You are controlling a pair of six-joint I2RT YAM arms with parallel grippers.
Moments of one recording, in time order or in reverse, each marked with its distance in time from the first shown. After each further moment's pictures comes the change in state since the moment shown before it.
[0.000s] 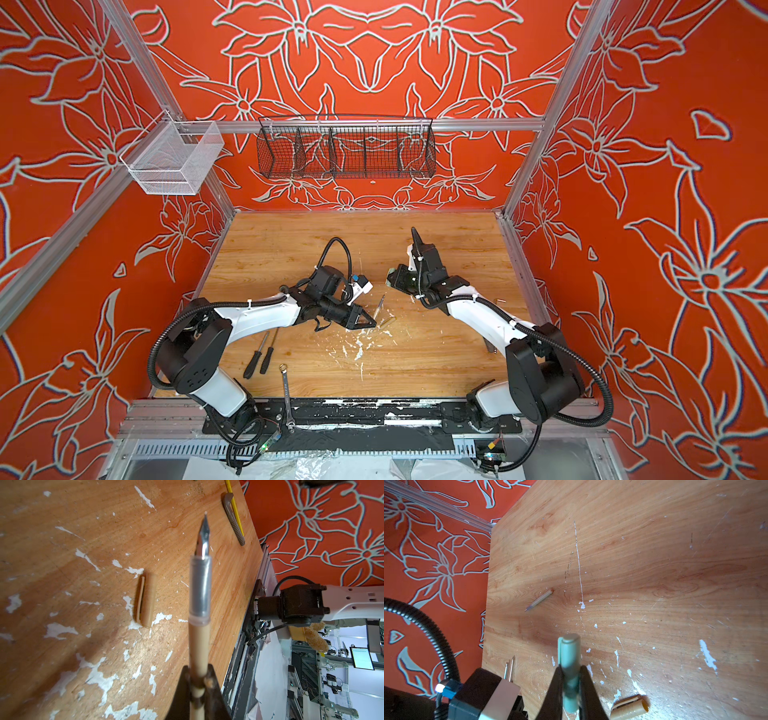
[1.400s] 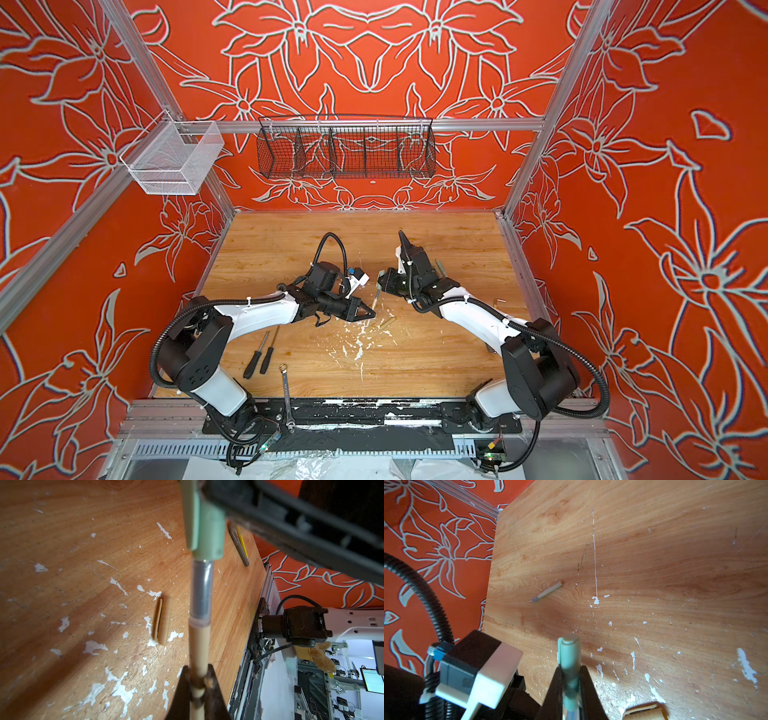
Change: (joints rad) left arm 0.043 -0.001 -0.005 0.074 -0.037 -0.045; right arm 0.090 0.026 0.008 0.038 0.045 -0.017
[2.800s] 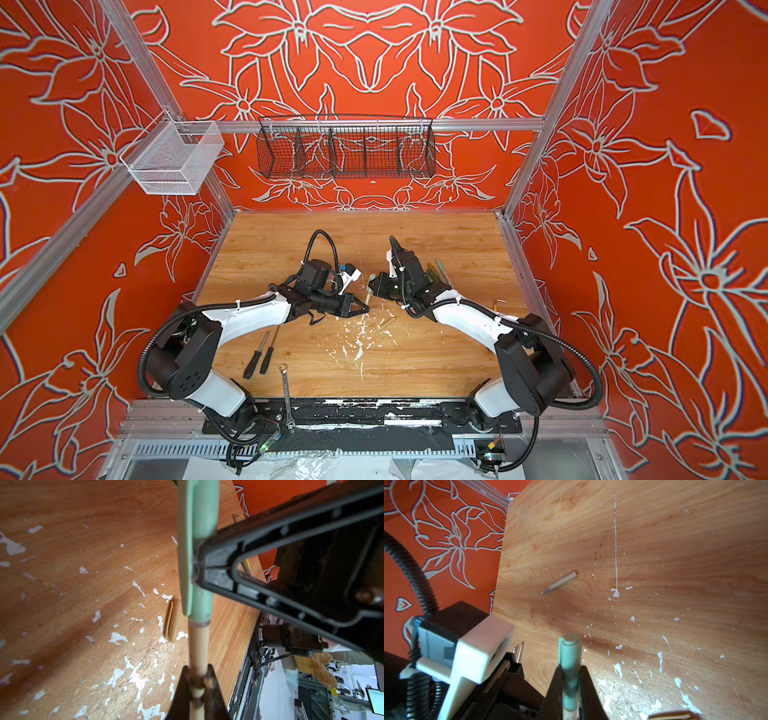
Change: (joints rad) left arm 0.045 -0.063 -0.021 -0.021 -0.024 -0.024; right arm 0.060 0.032 -0.025 0.074 -0.030 0.031
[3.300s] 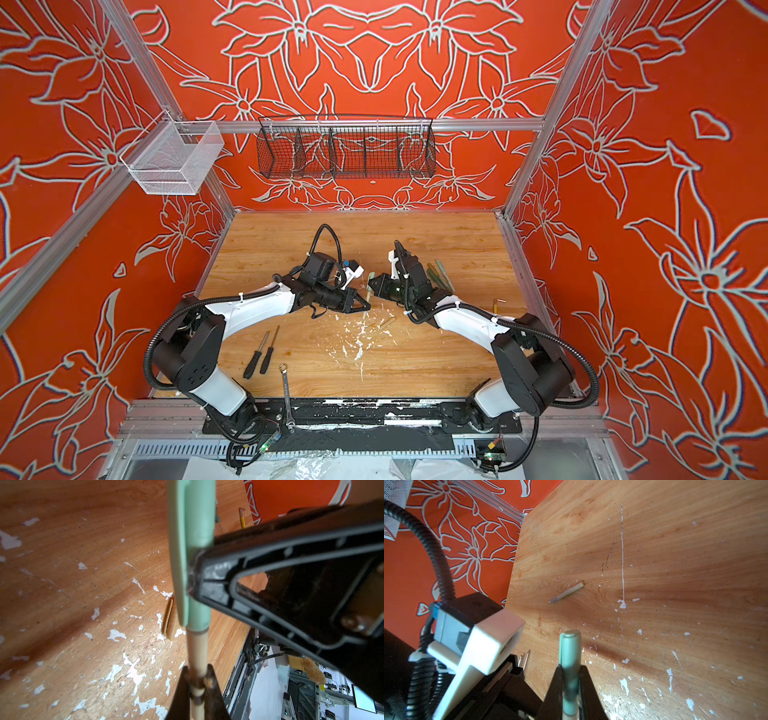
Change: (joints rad) left arm 0.006 0.053 0.133 -0.171 0.005 0.011; right arm -0.003 0.001 -0.097 0.190 0.001 0.038
